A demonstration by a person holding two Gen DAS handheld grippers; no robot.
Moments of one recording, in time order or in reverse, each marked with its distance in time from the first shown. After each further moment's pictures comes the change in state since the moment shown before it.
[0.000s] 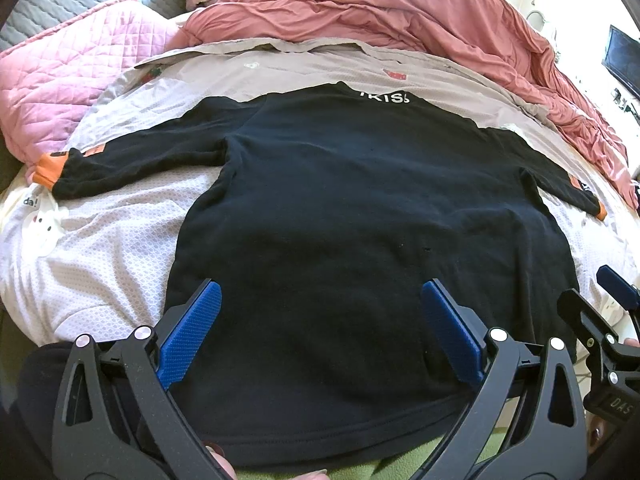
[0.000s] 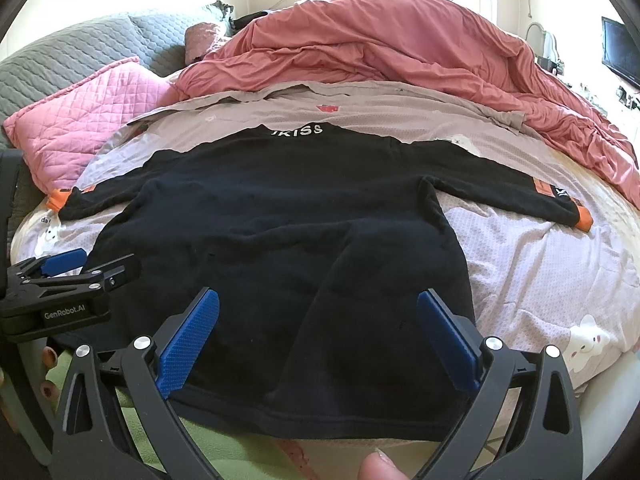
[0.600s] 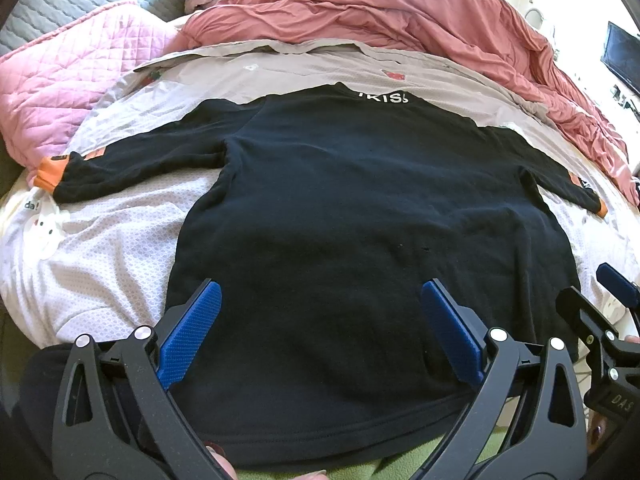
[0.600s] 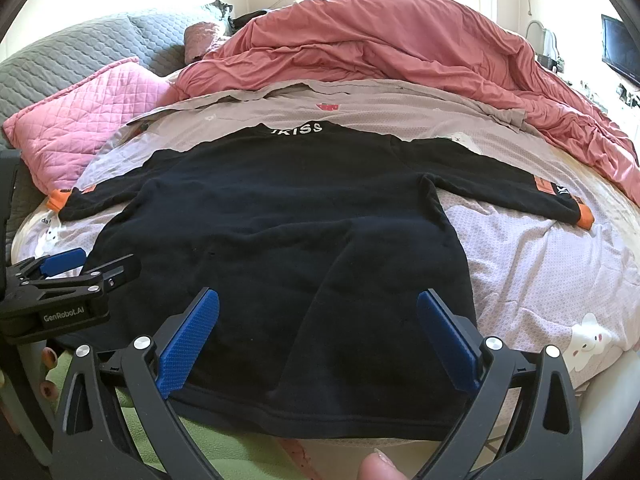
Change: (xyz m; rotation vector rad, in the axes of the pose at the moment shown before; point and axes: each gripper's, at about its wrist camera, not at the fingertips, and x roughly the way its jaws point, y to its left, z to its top) left arm 0.000 0.000 -0.001 0.004 -0.002 0.002; right arm 0.001 0.000 -0.001 0.003 0.006 0.002
